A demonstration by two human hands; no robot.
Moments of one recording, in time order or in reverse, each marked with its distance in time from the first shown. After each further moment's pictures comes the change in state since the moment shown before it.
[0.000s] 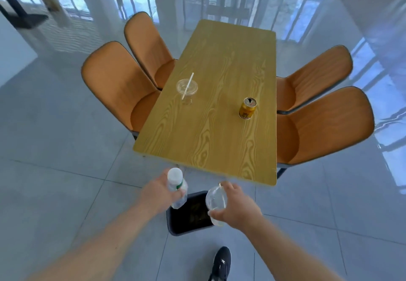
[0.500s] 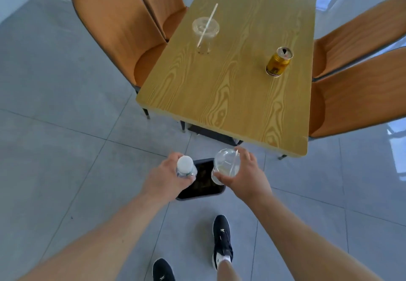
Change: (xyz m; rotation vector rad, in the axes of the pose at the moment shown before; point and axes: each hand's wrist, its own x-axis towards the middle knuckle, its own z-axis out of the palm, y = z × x) left_hand 0.012 -0.095 0.094 -0.089 0.045 0.012; right_hand 0.053 0.028 0.088 0.122 0.217 0.007
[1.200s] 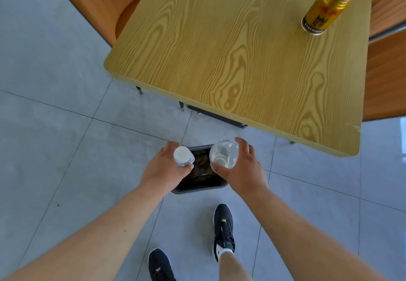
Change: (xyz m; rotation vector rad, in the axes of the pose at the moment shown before) left_hand 0.104 -0.069 0.083 0.074 0.023 -0.150; right_hand 0.095 0.054 0.098 -0.007 -0.042 0.084
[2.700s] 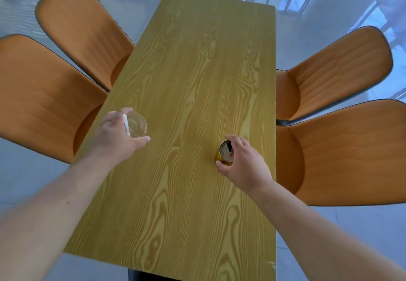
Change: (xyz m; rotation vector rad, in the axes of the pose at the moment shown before) left_hand 0.240 0.337 -0.205 0.234 0.265 0.170; right_hand 0.225 -0.046 -0.338 -0.102 0.212 -0.266
